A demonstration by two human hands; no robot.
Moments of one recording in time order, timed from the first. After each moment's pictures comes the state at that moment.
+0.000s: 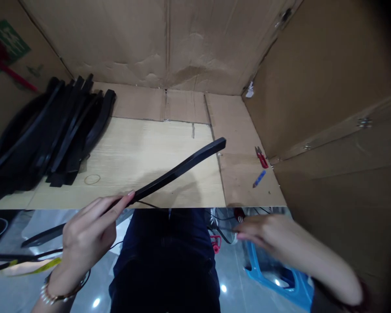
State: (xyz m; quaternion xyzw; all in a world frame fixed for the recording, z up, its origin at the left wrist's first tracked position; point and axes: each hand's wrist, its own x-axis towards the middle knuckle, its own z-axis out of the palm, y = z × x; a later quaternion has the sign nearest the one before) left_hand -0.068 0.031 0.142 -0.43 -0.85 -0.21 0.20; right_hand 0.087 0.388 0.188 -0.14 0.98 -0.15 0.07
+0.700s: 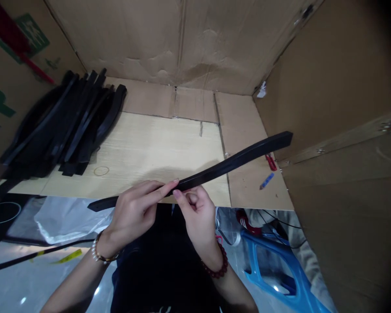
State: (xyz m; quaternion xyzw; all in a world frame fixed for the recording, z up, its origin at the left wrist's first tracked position) left_hand -0.069 0.087 0.145 -0.44 -0.81 -0.39 0.04; right_hand 0.006 0.227 0.135 0.25 0.64 -0.72 -0.13
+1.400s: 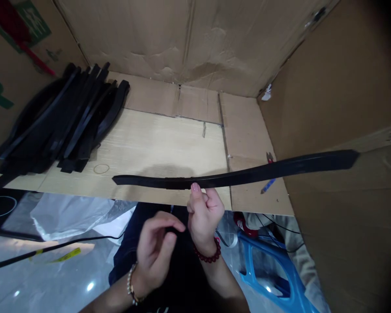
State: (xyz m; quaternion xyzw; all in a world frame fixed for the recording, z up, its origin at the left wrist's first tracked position) left_hand 0.010 0.121 0.113 -0.20 -0.62 -0.76 0.02; right_hand -0.003 0.225 0.119 0.26 0.55 -0.75 -0.26
